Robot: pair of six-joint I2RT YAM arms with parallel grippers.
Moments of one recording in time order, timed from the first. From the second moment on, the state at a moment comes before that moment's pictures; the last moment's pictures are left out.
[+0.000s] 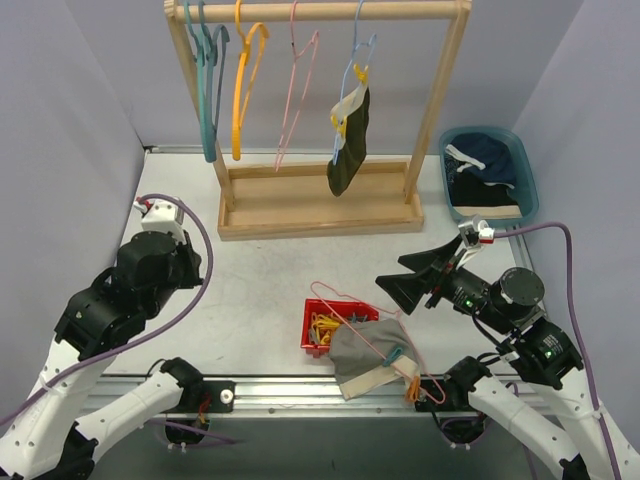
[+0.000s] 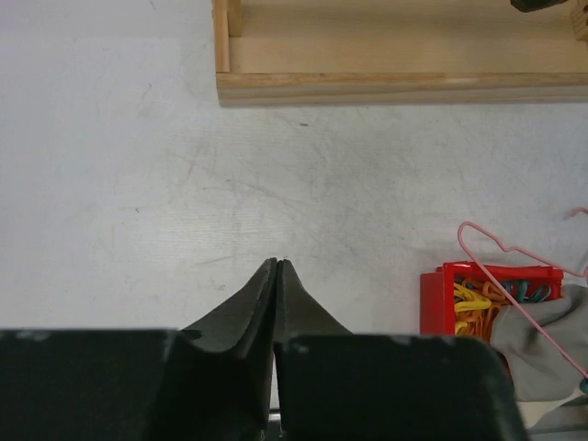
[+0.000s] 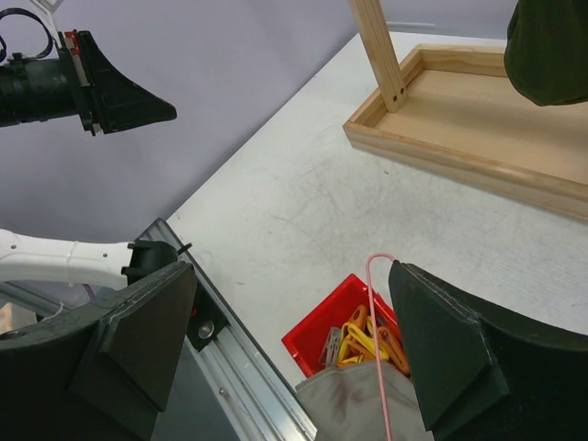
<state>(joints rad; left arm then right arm) -0.61 0.78 1.26 -1.05 -0.43 -0.43 0.61 0.51 0.84 -0.37 -0.29 0.44</state>
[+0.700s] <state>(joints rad) -0.61 0.65 1.10 -0.63 0.40 -0.38 0.61 0.51 0.84 -0.37 -0.29 0.44</state>
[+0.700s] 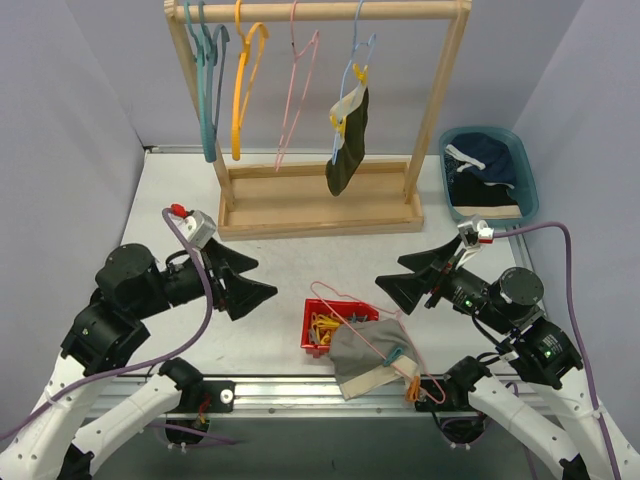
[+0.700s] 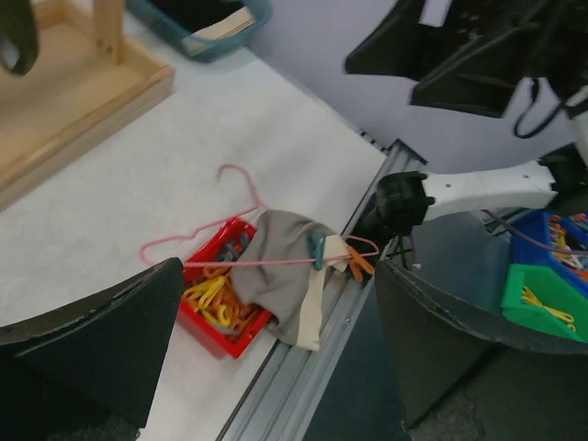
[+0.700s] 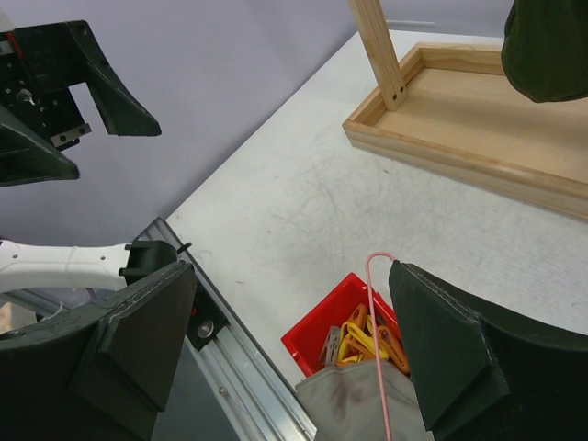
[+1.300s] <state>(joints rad) -0.82 0.68 0.83 0.65 0.69 -0.38 0.61 0.51 0.83 -0.37 -0.29 0.44</state>
